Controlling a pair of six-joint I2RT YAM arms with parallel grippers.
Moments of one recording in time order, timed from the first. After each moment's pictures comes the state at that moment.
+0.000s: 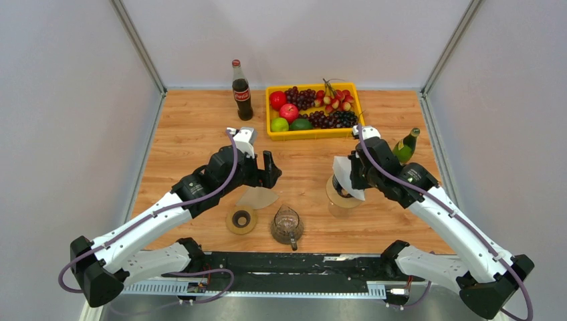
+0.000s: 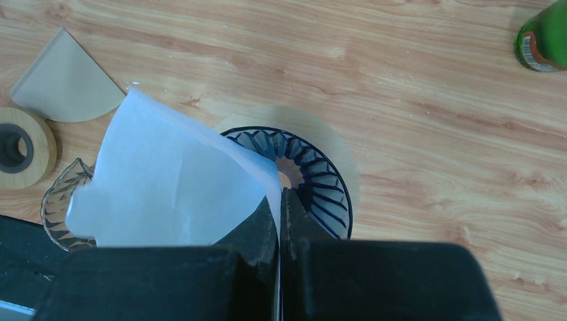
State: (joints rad) left arm -0.82 0.98 0.87 -0.36 -0.16 -0.50; right arm 0.67 1.00 1.10 -0.94 0.25 0.38
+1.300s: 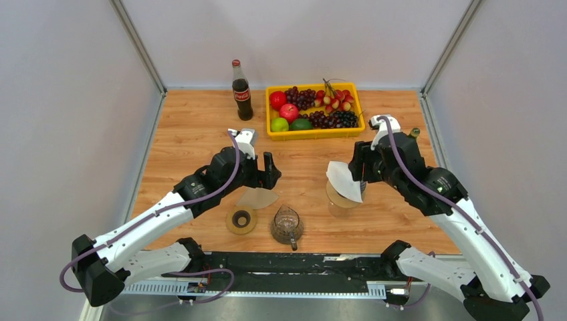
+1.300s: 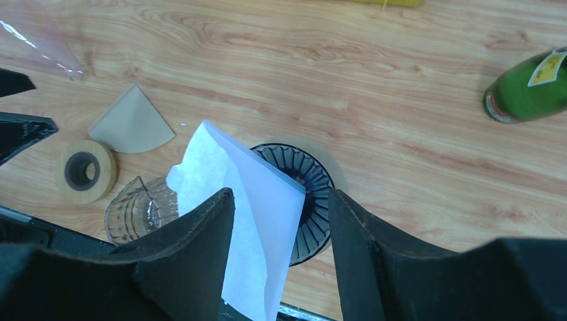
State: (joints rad) left arm -0.81 0.99 0.86 -0.36 -0.16 -0.50; right arm 0.65 0.91 1.23 -0.95 0.25 0.35
